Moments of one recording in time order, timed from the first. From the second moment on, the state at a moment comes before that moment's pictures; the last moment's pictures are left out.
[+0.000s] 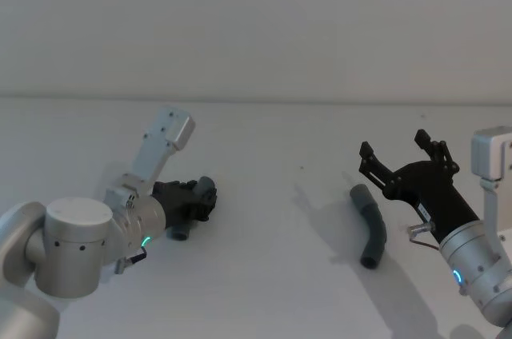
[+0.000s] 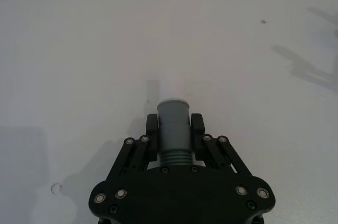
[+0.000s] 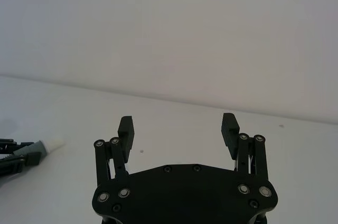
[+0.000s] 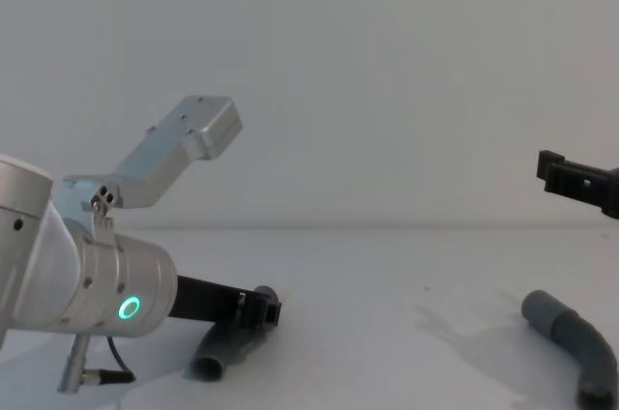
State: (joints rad) left arm -0.34 0.23 0.42 -1.51 -0.29 0.63 -0.13; right arm -0.01 0.34 -0.23 -1.77 0.29 0.03 0.07
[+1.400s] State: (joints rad) left arm -0.34 0.22 0.42 -1.51 -0.29 0.63 -0.13; right arm 0.01 0.29 -0.22 -1.85 0.38 0.49 0.02
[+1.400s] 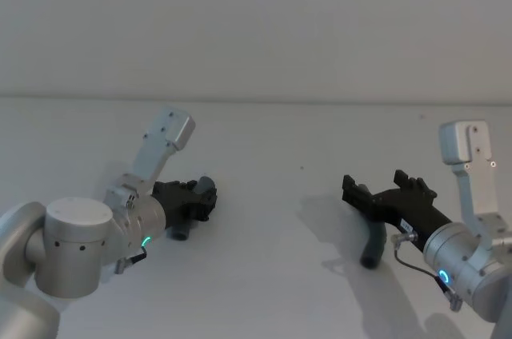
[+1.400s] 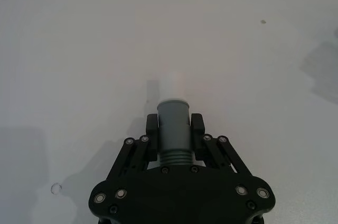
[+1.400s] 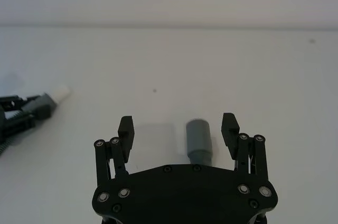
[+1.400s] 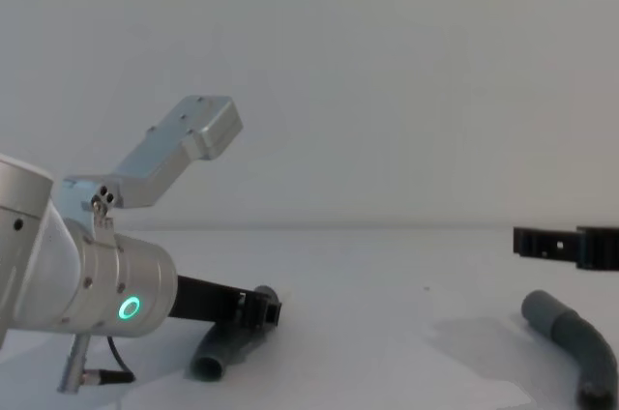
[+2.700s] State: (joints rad) left arm -0.34 0.22 0.42 -1.51 -0.29 0.63 -0.13; right arm 0.00 0.23 -0.24 -1.80 0.29 0.60 -0.09
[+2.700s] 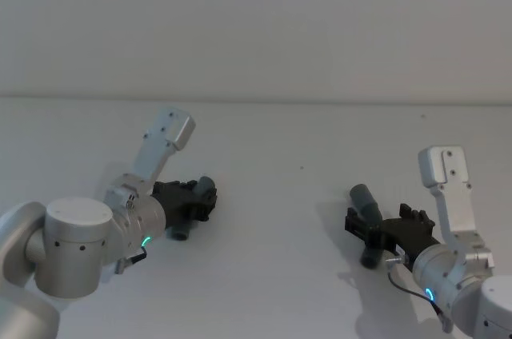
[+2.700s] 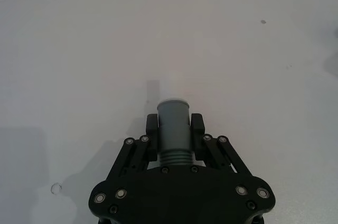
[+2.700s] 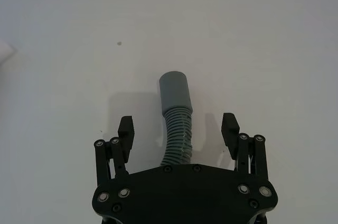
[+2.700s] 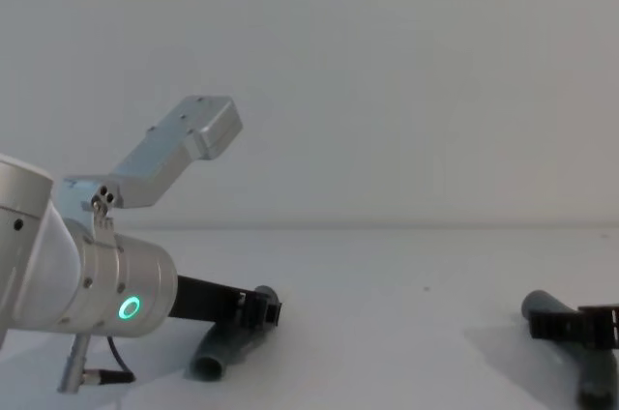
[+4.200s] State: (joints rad) left arm -0.34 0.22 0.42 -1.51 -0.29 0.63 -0.13; right arm 0.00 0.23 -0.24 -1.78 0.25 0.63 -0.05
